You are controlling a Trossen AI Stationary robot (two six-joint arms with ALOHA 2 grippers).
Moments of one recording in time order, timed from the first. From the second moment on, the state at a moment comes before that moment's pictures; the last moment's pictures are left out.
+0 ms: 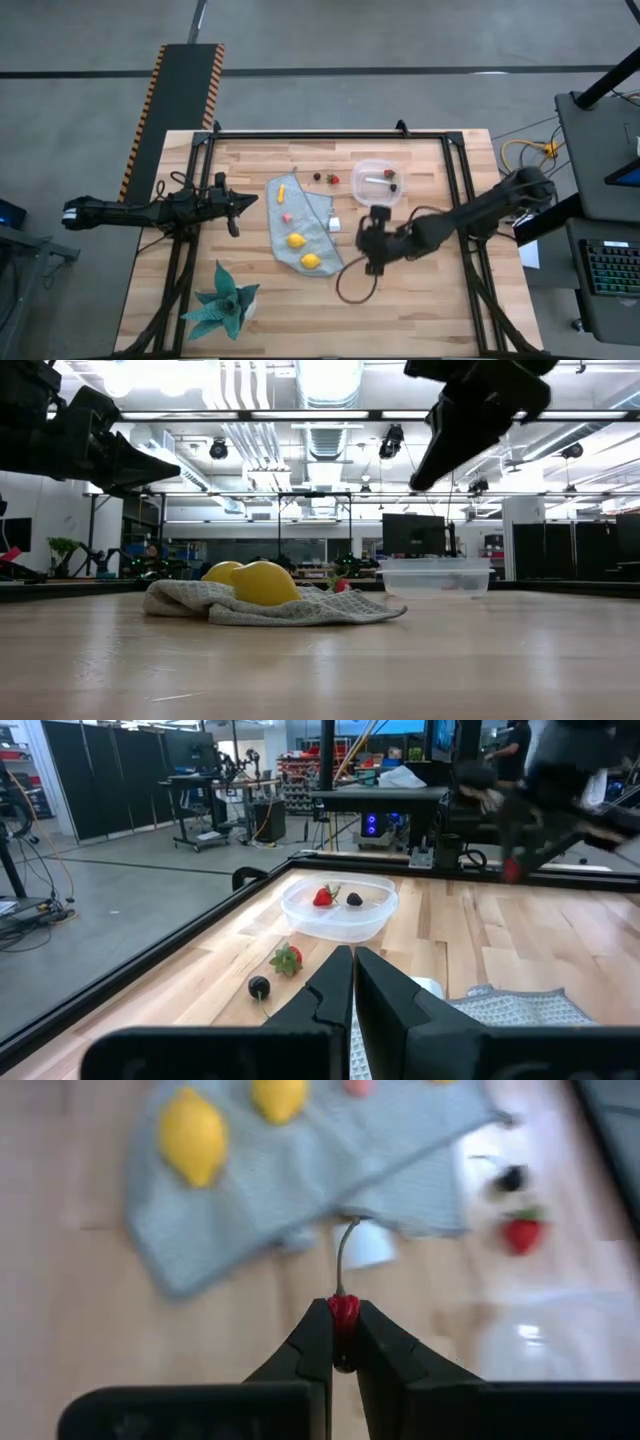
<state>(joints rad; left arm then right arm) 0.00 0.29 0.01 0.20 -0.32 0.01 0.37 1.53 1.05 -0.56 0.50 0.27</state>
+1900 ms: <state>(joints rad) 0.00 0.29 0.01 0.20 -0.32 0.01 -0.39 1.53 0.81 -0.53 0.16 0.00</state>
